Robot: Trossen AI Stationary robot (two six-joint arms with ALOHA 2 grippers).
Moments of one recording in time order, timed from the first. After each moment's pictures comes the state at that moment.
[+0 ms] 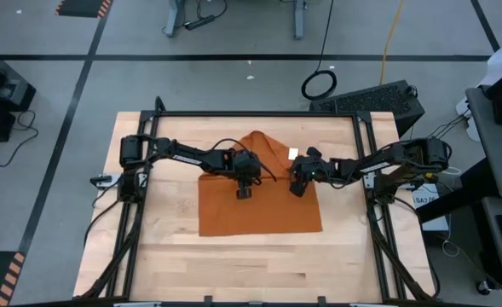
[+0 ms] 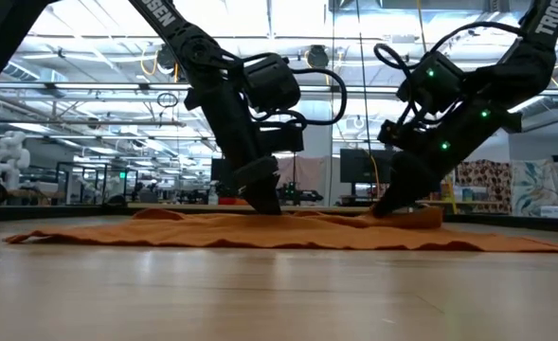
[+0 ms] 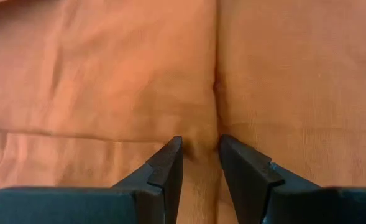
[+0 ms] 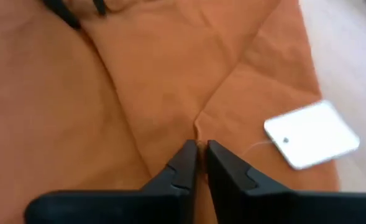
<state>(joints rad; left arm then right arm) 0.15 1.97 1.17 -0.27 -0.06 0.12 -0.18 1.49 0.42 0.31 0.26 0.20</state>
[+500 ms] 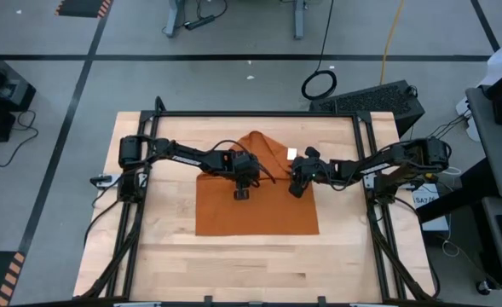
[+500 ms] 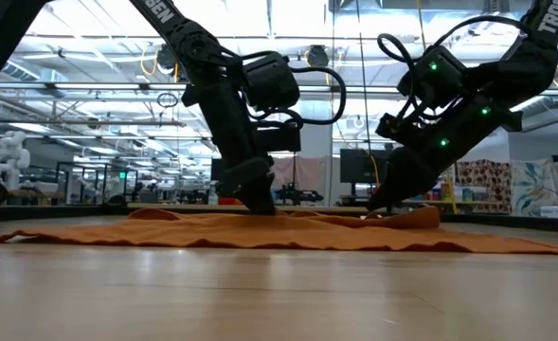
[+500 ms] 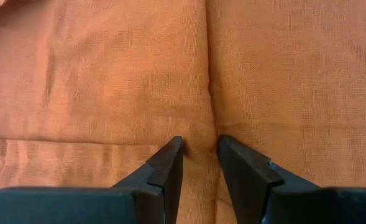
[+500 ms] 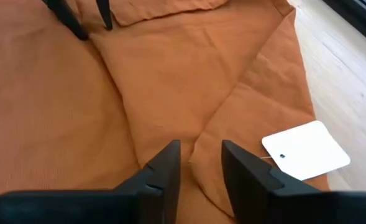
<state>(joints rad) 0.13 1.97 1.17 -0.32 -0.06 0.16 -0.15 1.49 0.42 0.37 0.29 0.13</state>
